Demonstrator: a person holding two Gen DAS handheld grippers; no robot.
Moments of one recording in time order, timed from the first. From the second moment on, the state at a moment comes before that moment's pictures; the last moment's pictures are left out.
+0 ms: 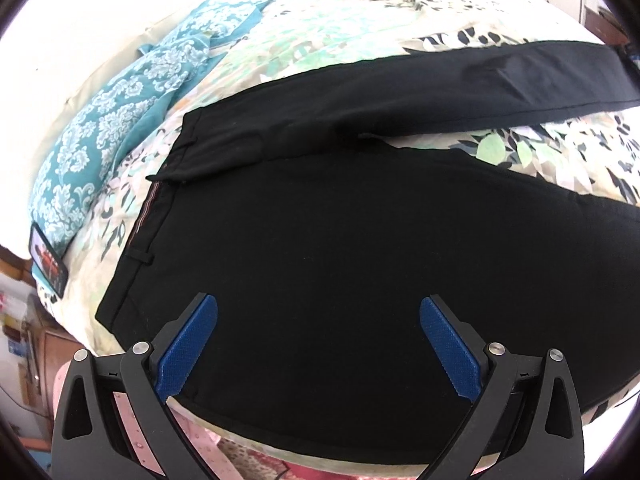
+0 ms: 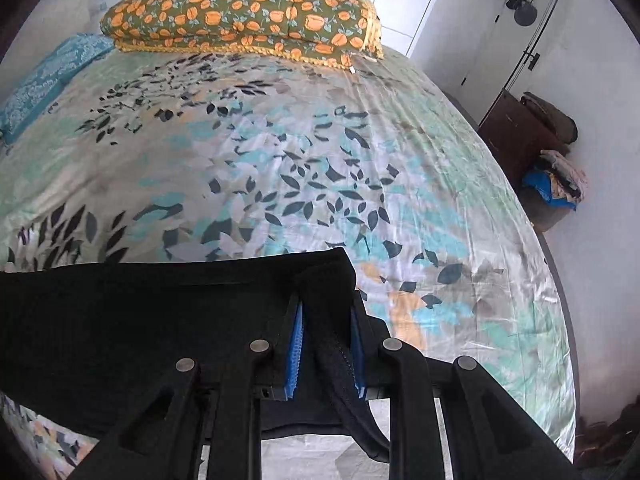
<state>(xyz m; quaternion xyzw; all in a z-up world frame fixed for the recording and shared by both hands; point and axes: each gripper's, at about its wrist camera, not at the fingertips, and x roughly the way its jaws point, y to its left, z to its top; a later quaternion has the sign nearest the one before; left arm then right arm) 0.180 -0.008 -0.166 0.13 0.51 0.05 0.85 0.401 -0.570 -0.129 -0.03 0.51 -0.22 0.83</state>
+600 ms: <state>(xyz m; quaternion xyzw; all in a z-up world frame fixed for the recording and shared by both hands) 0.281 0.043 -0.139 0.05 0.48 0.11 0.87 0.349 -0.536 -0.142 0.10 0.47 -0.15 0.86</state>
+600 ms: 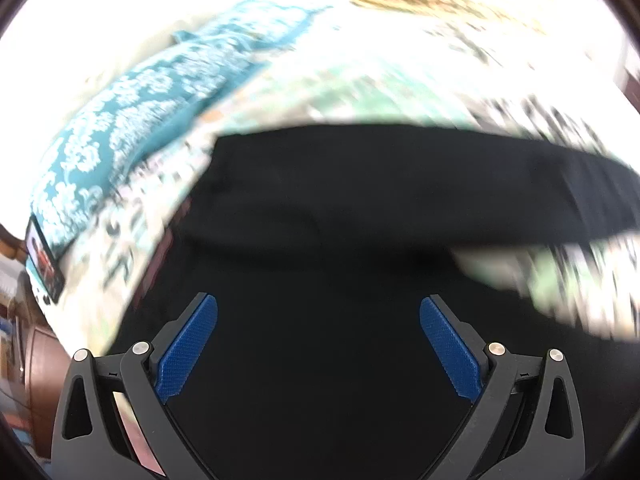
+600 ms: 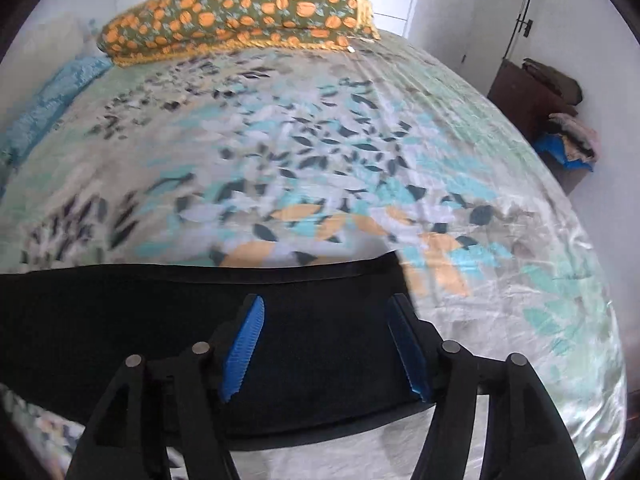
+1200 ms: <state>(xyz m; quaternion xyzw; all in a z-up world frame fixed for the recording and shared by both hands) 0.295 0.059 -0.152 0.05 0.48 0.11 0.87 0.210 -0.535 -0.138 0.29 0.47 -0.15 0.82</state>
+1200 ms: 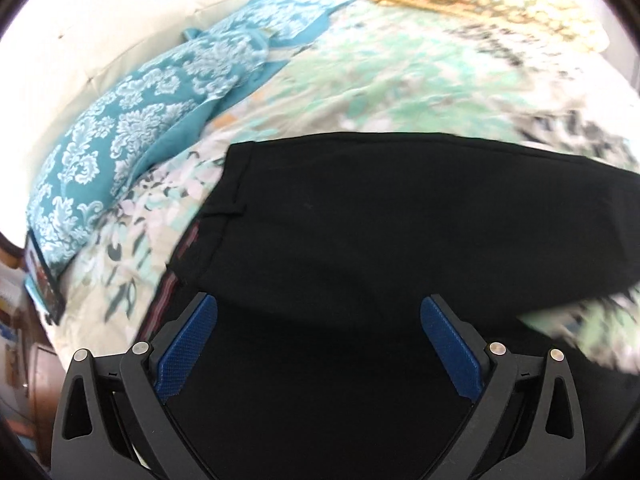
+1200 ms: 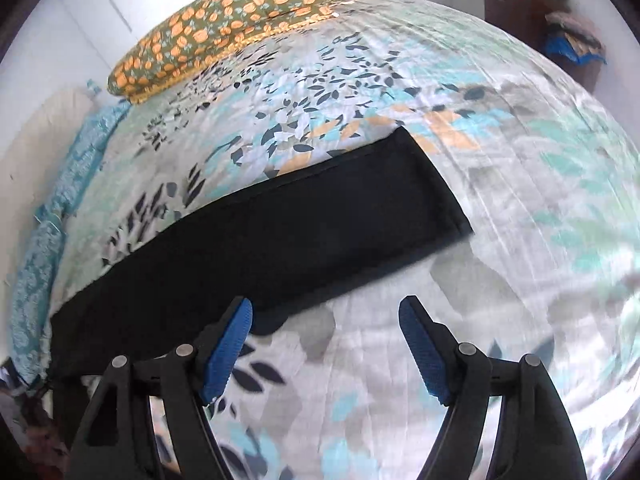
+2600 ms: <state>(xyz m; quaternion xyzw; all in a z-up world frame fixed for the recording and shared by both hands) 0.232 0.030 -0.170 0.03 0.51 0.09 0.86 0.108 -0.401 -0.154 0.18 0.46 -0.18 0.85</state>
